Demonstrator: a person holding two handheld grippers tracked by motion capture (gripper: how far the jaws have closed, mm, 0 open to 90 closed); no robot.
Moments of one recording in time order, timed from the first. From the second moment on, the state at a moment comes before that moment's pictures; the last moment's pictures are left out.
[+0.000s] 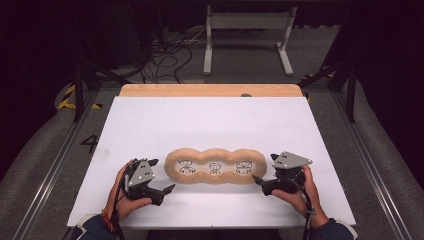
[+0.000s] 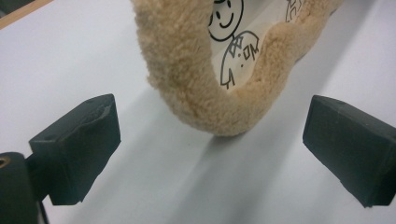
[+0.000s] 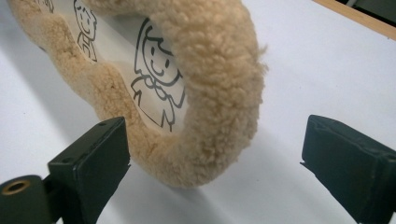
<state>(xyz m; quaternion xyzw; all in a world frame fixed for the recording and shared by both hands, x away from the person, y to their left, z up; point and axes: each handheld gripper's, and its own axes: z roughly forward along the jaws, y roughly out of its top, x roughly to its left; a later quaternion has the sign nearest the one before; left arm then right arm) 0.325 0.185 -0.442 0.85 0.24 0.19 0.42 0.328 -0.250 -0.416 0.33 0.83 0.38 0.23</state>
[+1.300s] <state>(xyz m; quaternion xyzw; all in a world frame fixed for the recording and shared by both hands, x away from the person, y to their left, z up) 0.316 0.238 -0.456 0.84 0.29 0.22 0.41 0.310 -0.308 -0.439 0.36 0.83 0.35 0.26</state>
